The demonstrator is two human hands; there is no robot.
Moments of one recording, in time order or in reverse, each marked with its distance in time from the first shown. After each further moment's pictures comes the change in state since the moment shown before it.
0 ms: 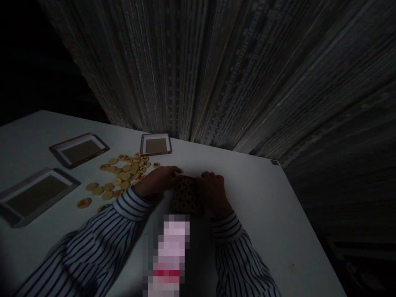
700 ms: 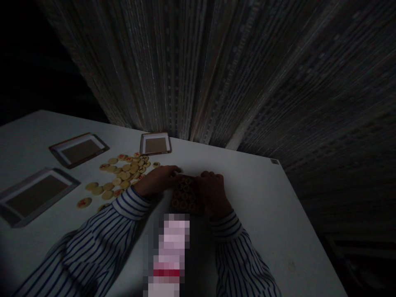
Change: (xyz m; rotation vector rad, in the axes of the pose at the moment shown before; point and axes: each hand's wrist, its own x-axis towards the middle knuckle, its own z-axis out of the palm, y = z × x) left_hand -0.001 0.000 -0.001 -0.010 -0.008 -0.013; right_hand -0.001 -0.002 -0.002 -0.014 0.018 -0.008
